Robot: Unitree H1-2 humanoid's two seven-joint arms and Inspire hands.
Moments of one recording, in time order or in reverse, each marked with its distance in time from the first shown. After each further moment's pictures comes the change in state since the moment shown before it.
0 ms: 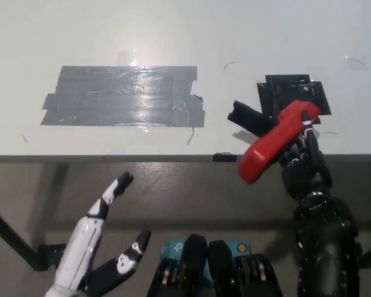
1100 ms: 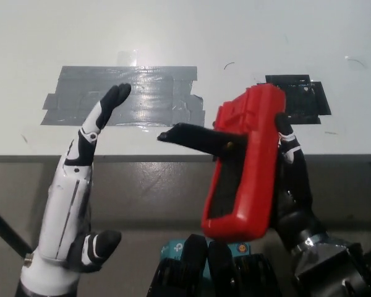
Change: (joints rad) left_arm -0.259 -0.104 -0.002 -0.278 0.001 0.075 -0.001; right_arm 0.232 -0.091 0.438 -0.581 0.535 0.069 0.028
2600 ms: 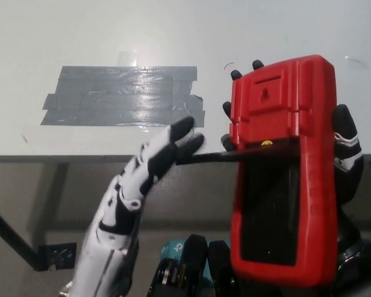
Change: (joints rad) left_arm 0.020 -0.083 -0.201 -0.073 -0.058 -0.147 -0.020; right_arm -0.063 -0.065 0.032 -0.166 0.221 -0.070 0.051
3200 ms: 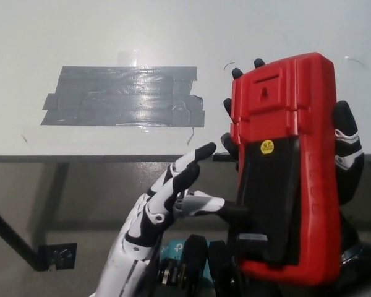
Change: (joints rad) left_arm 0.079 -0.017 -0.051 0.067 -0.008 -0.062 0.000; right_arm 0.003 0.023 0.015 -0.024 0.004 -0.021 -0.055
